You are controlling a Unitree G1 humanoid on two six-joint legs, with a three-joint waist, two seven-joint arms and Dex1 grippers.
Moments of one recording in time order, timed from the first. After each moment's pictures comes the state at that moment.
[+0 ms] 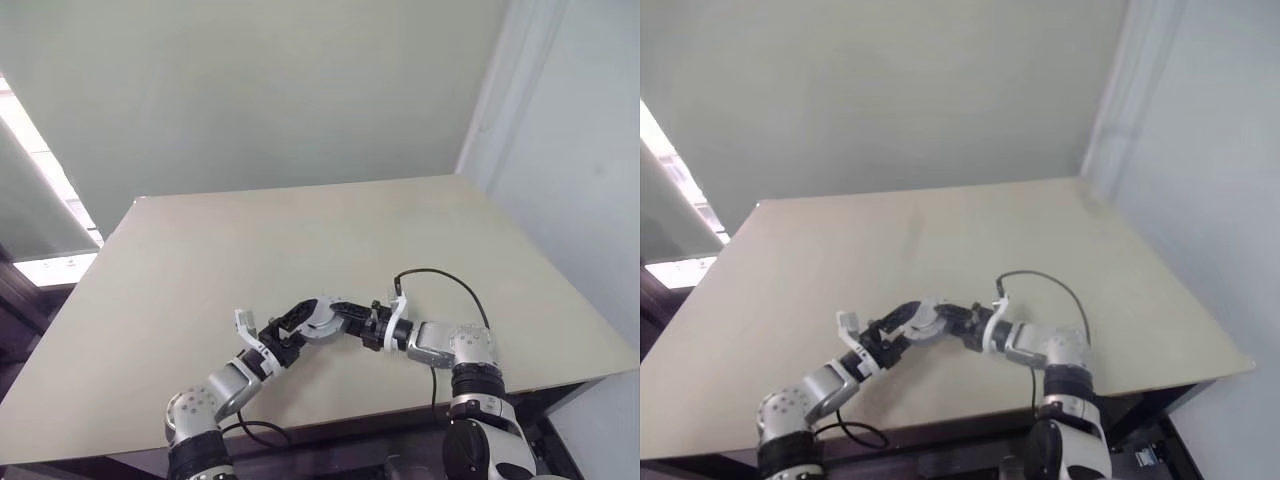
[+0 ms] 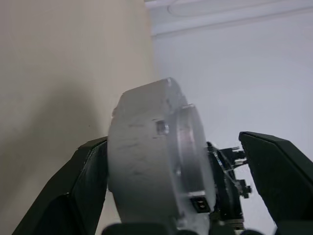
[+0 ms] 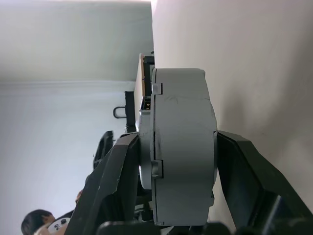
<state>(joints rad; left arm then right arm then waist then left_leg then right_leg) -0.20 -0.02 0.57 0.16 -1.08 1.15 -0.32 -0.58 0.15 -0.51 0.46 0.77 1.36 0.32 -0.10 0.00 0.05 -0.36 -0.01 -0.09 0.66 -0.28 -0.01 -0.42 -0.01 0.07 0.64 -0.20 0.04</state>
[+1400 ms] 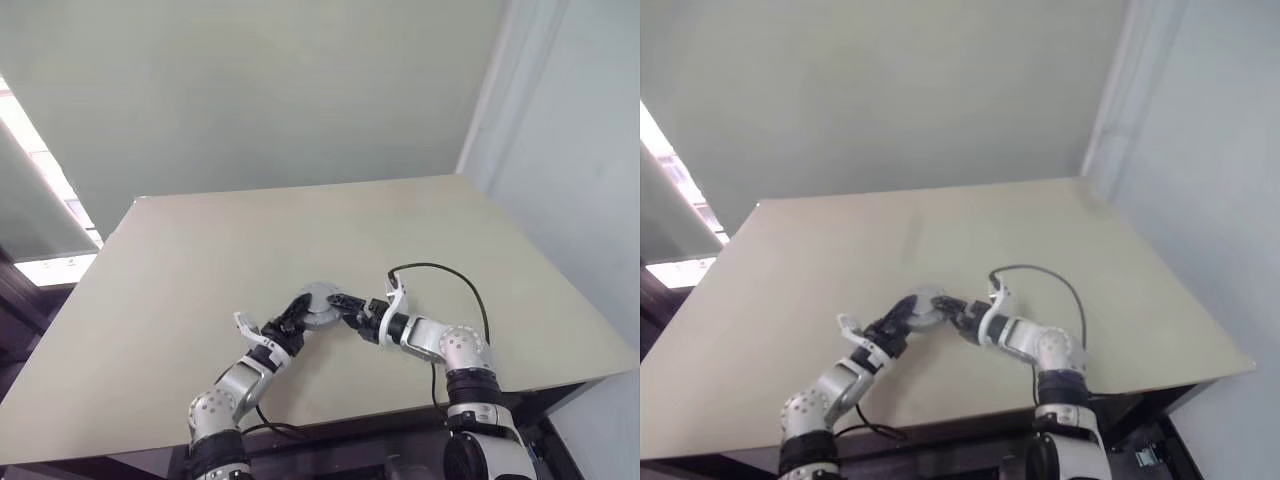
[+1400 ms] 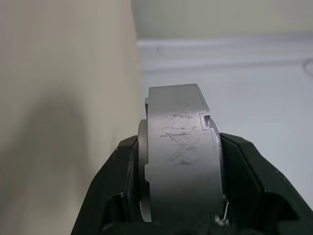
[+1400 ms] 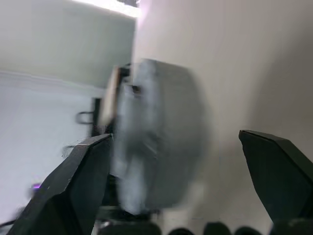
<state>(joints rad) -0.23 -0.08 0.56 0.27 -1.15 0.89 -0.32 -0.51 0.12 -0.27 0.35 0.68 1.02 0.33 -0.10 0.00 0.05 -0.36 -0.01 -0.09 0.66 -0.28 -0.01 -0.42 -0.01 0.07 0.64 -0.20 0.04</state>
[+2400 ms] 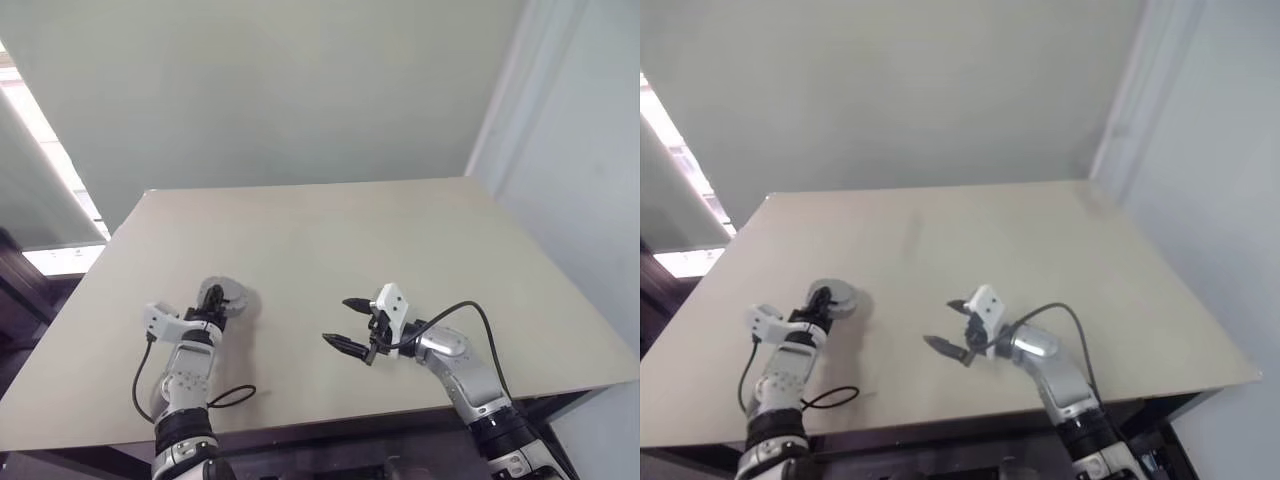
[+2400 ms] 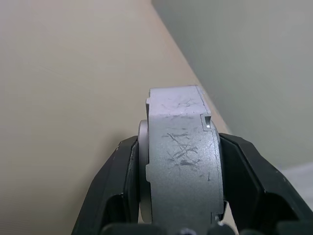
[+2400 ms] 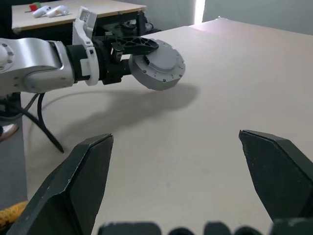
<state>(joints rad) -0.34 0.14 0.64 0.48 -0.80 0.28 -0.20 -0.29 -0.18 0.29 0.12 0.20 0.14 0.81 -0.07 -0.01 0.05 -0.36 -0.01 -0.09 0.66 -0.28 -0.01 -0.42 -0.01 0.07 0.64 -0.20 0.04</state>
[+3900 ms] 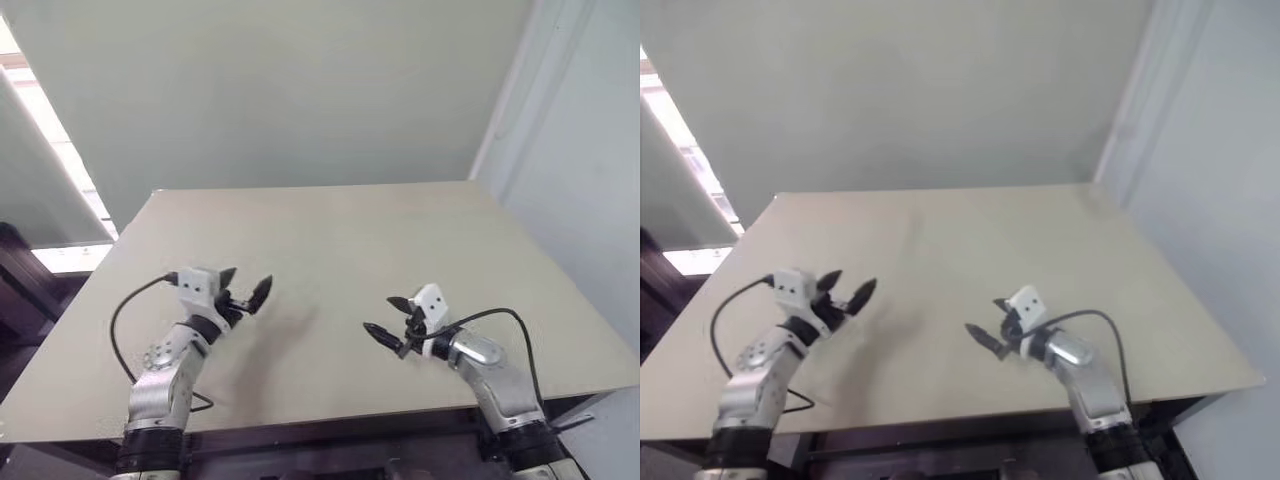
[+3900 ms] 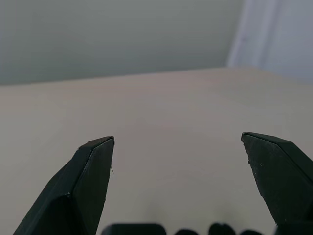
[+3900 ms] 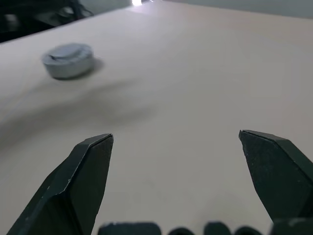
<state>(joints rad) -0.13 0.37 0.16 0.05 -0.41 0.21 -0.52 -0.18 -0.26 0.12 0.06 0.21 0.20 0.68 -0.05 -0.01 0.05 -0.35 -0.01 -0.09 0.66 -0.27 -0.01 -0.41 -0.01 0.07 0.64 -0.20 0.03</state>
